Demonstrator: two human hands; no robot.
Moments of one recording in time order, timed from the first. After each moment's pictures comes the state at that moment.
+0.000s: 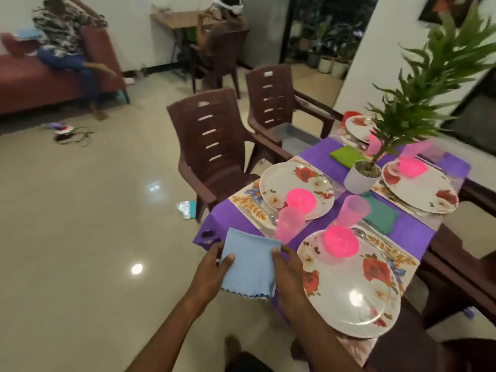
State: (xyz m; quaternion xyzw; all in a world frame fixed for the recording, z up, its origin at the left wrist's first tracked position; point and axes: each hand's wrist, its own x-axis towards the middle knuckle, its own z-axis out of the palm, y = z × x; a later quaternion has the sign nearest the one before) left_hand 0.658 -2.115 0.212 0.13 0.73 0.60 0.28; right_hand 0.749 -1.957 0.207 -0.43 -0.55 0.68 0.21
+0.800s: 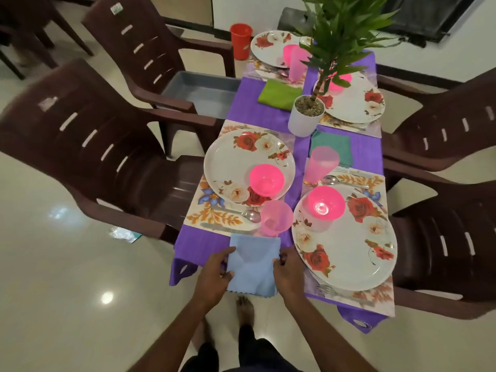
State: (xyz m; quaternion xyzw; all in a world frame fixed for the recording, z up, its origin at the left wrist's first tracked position) left_hand 0.487 -2.028 0.089 0.41 0.74 0.33 0.43; right_hand 0.665 -1.933 0.109 -0.71 -0.54 0.42 0.15
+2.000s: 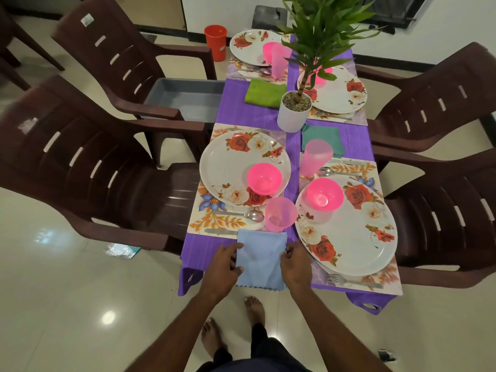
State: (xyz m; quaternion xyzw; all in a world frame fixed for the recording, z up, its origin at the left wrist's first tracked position) left_hand 0.461 -1.998 0.088 0.50 0.72 0.23 0.42; right_hand 0.652 -1.933 0.100 -0.76 -0.53 0.35 0.15
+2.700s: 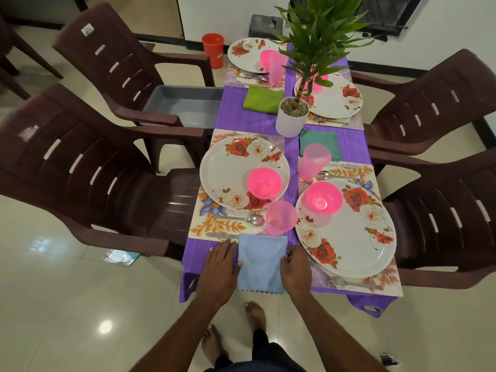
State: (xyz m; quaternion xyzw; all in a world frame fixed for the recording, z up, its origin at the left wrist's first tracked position) left_hand 0.453 -2.000 0.085 0.61 0.74 0.11 0.26; right_hand 0.647 -1.937 0.103 -0.76 -0.55 0.32 0.16
